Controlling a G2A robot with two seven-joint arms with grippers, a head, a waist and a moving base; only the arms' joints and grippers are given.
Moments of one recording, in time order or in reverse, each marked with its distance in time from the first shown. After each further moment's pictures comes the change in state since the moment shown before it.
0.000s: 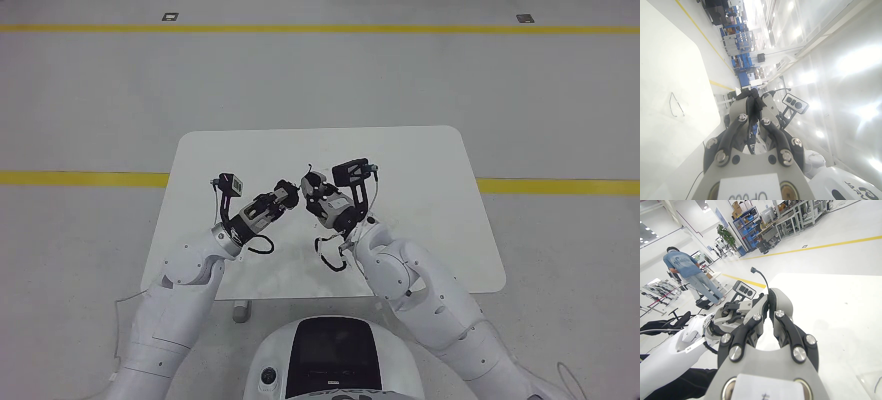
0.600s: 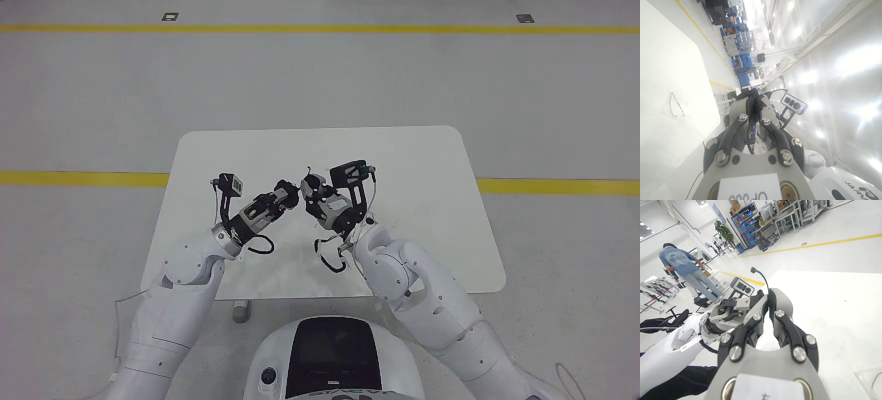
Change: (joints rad) left arm 0.000 0.000 0.000 0.000 0.000 0.000 0.000; right arm -0.008 -0.009 0.008 0.005 -0.018 -0.004 0.018
